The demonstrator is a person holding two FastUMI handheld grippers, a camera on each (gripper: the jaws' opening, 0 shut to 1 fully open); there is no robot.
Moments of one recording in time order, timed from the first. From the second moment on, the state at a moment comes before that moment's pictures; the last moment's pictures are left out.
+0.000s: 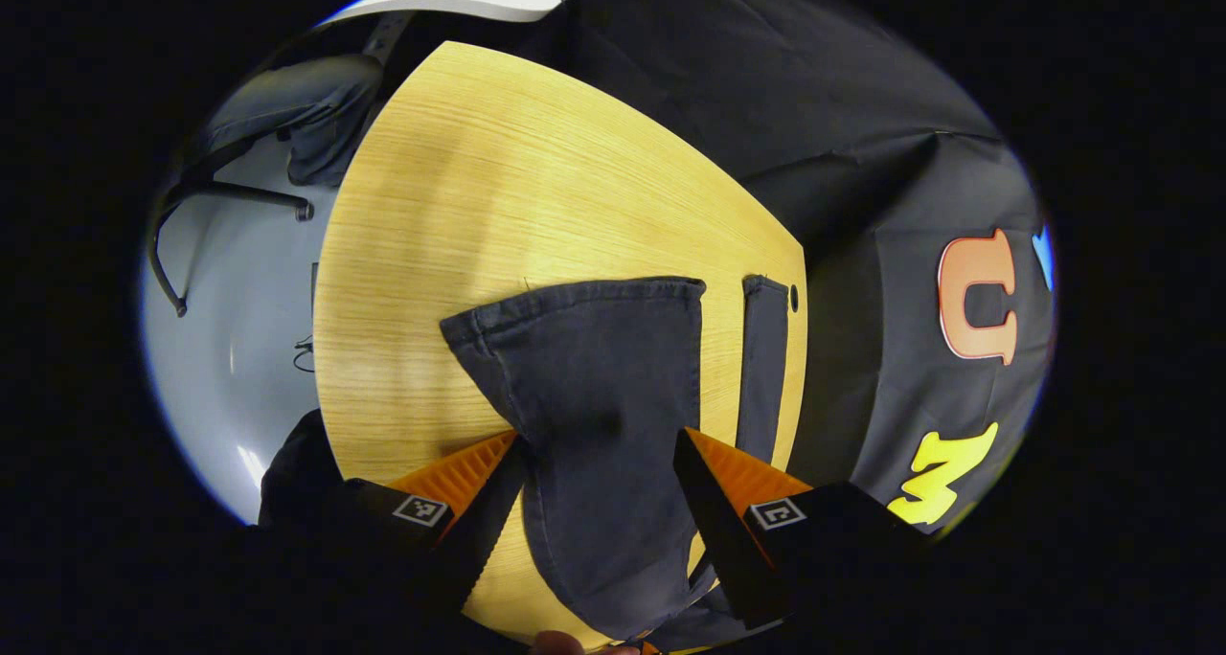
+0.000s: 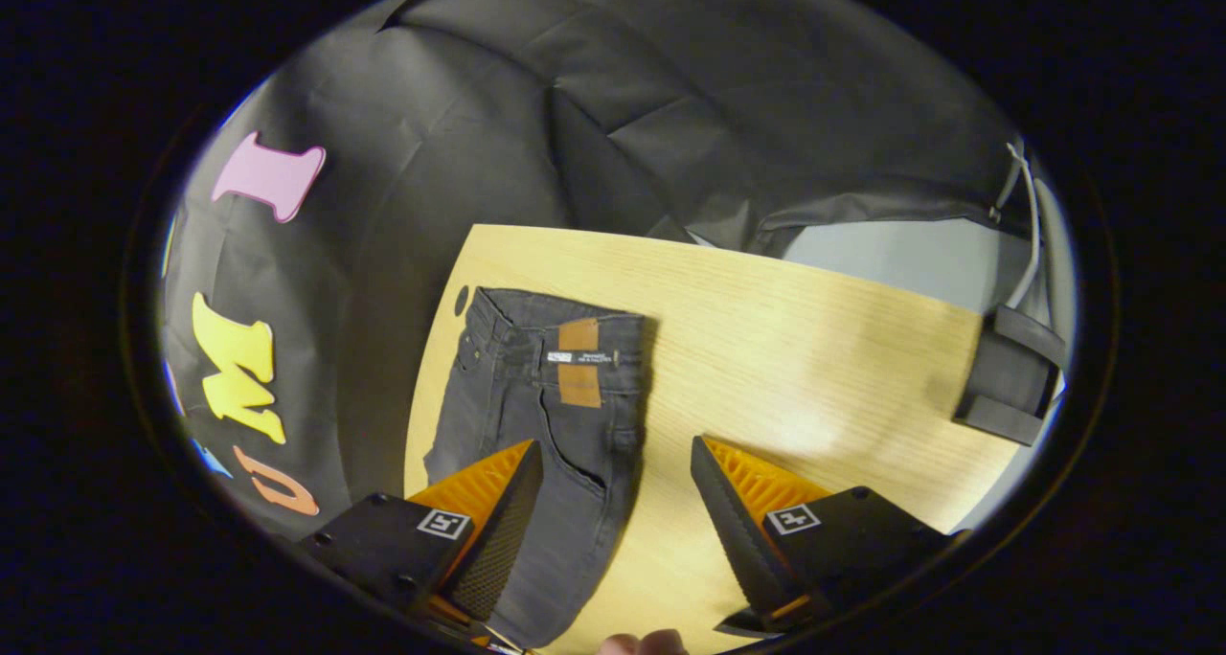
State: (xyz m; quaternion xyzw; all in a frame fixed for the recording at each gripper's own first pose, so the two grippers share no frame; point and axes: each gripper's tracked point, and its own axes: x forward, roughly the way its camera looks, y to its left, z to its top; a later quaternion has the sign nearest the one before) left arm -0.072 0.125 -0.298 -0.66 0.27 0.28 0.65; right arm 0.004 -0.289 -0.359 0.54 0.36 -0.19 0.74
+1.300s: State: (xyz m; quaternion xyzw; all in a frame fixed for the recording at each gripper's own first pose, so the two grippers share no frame) left arm -0.027 0.128 -0.286 -0.63 0.34 0.20 0.67; right arm 0.031 -0.298 -0.353 0.55 0.39 -0.21 0.71
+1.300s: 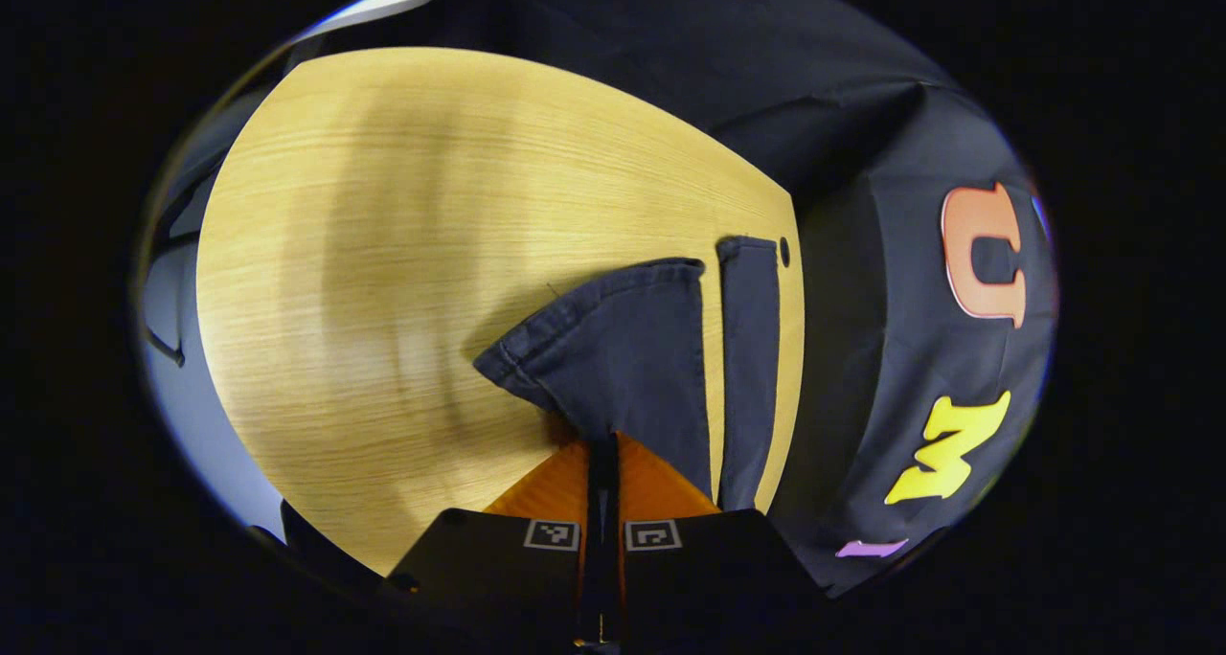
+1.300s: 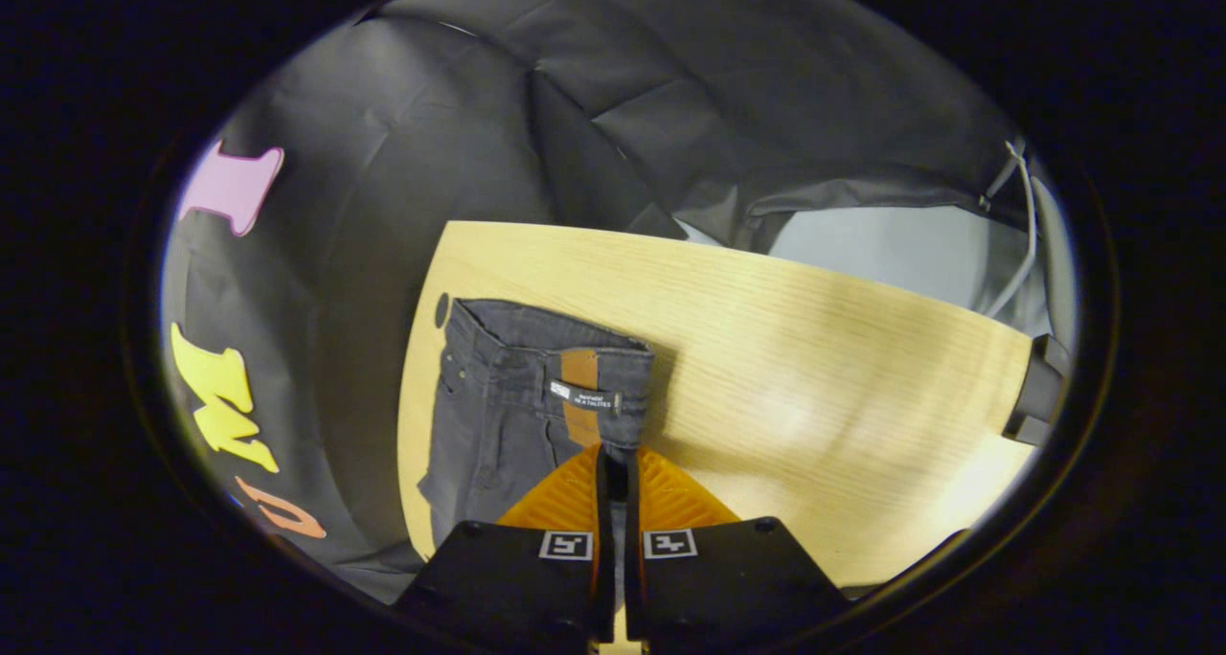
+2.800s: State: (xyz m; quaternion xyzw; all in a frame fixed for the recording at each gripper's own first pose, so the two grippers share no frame) left arm 0.229 0.164 -0.243 -0.44 0.45 0.07 0.77; right arm 0.290 -0.248 -0.262 0.44 0.37 -0.10 0.81
